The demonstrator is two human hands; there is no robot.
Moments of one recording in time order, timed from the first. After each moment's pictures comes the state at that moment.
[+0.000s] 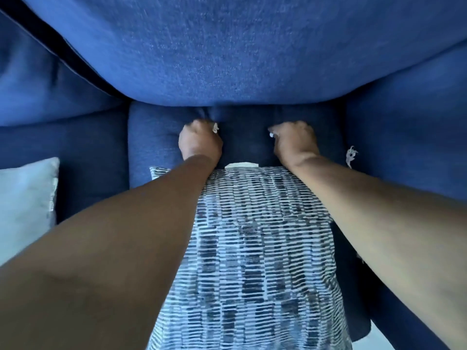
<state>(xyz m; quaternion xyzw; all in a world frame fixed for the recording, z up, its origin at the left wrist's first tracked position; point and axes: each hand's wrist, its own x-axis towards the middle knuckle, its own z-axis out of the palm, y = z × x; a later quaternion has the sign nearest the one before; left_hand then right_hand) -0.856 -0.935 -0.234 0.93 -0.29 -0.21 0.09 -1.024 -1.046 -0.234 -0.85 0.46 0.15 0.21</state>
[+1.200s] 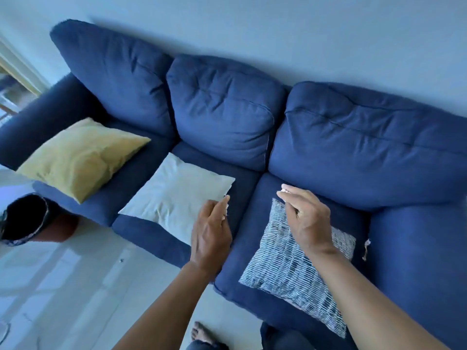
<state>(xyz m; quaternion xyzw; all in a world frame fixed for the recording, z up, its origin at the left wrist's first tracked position) -0.927 -0.528 0.173 0.90 -0.23 0.03 0.37 -1.006 -0.733 0.180 -0.89 0.14 -0.35 0.28</state>
